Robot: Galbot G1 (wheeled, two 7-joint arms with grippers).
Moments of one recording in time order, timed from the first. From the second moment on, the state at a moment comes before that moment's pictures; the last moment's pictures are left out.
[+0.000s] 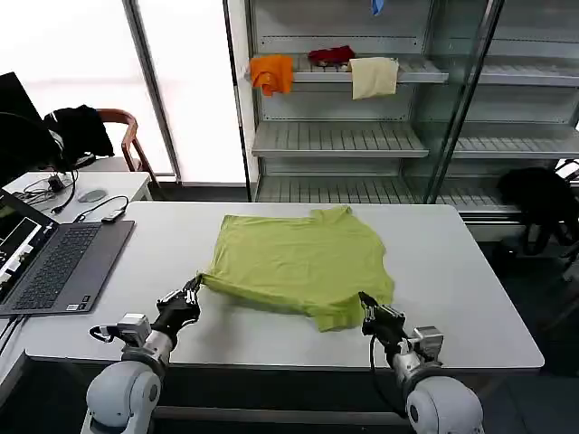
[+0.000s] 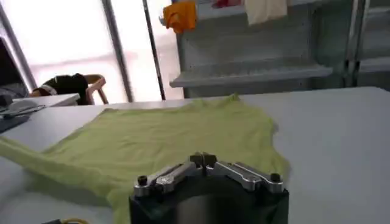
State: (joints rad) left arm 1.16 -1.37 -0.59 -1.95 -0.33 0.51 0.05; right arm -1.20 1.47 0.49 2.04 0.21 -0.58 -0.09
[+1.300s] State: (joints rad) left arm 0.96 -1.38 -0.55 -1.67 -0.24 0.44 0.07; right arm -0.84 1.50 0.49 1.64 0.11 -0.55 -0.11
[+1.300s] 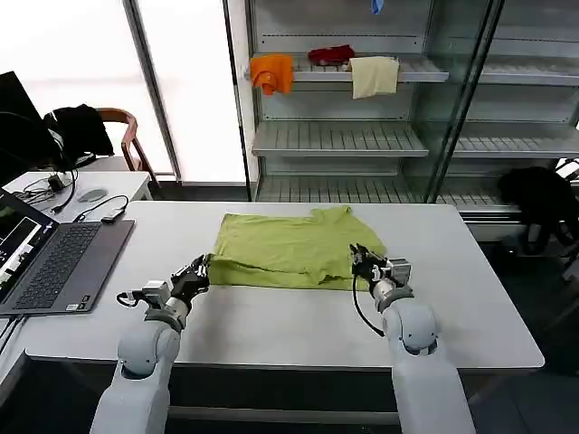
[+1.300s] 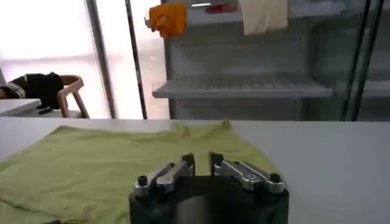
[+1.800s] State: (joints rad) left arm 1.01 -1.37 -0.54 -1.71 -0.16 0.48 0.10; right arm -0.96 1.45 0.53 1.73 0.14 -0.57 -0.11
